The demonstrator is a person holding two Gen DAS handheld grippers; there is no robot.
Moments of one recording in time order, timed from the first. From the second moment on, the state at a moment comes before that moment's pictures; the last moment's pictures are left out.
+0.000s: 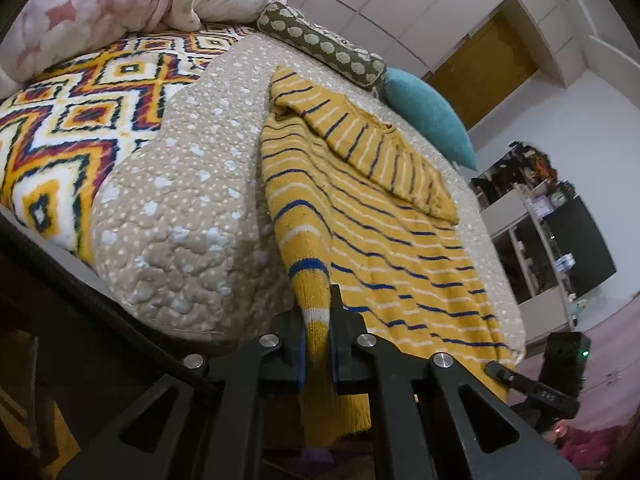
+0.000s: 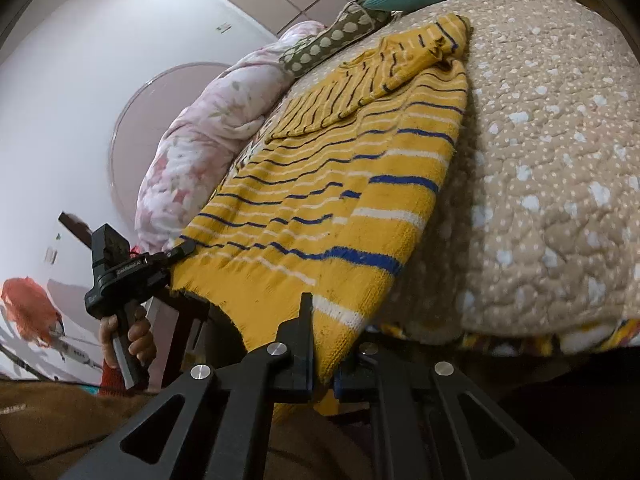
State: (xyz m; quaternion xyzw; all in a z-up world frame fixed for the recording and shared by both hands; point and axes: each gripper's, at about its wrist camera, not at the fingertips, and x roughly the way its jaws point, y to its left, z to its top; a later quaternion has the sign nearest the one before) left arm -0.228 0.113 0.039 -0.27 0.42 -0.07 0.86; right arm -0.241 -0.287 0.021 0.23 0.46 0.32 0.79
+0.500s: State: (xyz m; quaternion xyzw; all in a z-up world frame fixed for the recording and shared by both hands) left arm -0.049 0.135 0.093 -0.28 0.39 -0.07 0.87; right arm -0.101 -0.262 0.088 0.24 0.40 0.30 0.83
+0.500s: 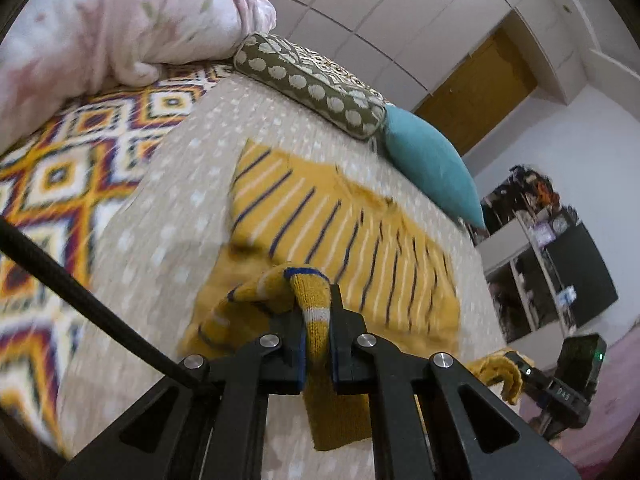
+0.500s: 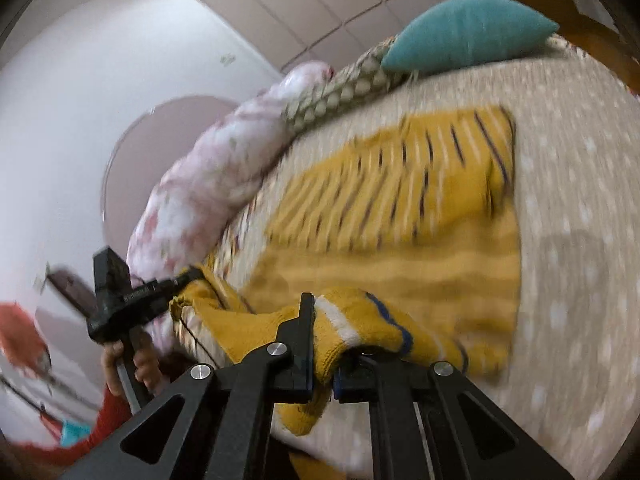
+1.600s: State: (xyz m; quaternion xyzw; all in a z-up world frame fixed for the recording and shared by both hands) left arm 0.149 0.195 0.040 -0.43 0.39 -0.03 0.81; right arm 0.180 -0.320 0.000 0.47 0.43 0.15 0.76
